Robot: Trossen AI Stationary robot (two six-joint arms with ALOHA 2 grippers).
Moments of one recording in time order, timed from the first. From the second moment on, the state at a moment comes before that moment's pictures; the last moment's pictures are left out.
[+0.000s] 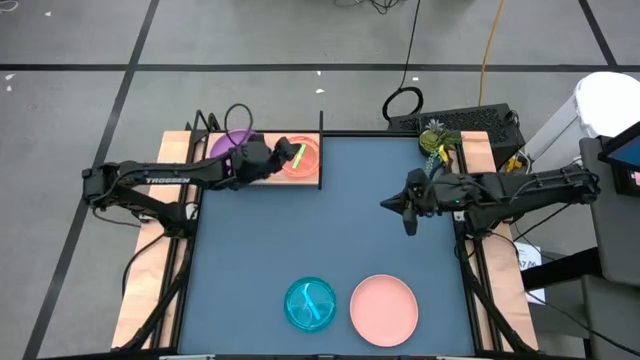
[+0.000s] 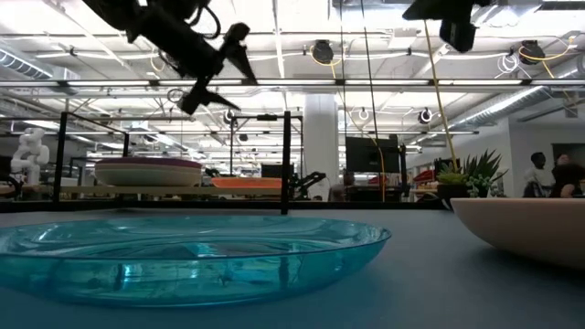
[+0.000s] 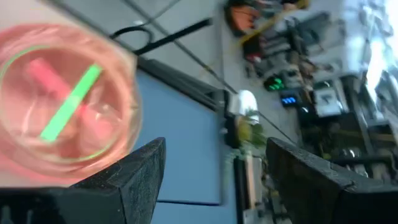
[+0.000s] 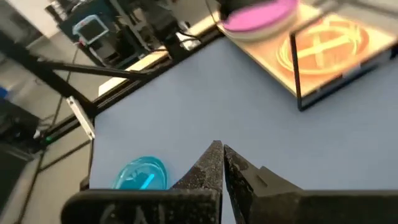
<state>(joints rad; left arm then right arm) 0.27 1.29 0.84 0.06 -0.41 -1.33 0.14 0.88 0.84 -0.44 0.21 0.64</state>
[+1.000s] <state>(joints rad) 0.04 1.08 0.84 -0.18 0.09 -0.87 0.26 1.06 1.10 -0.79 -0.03 1.19</state>
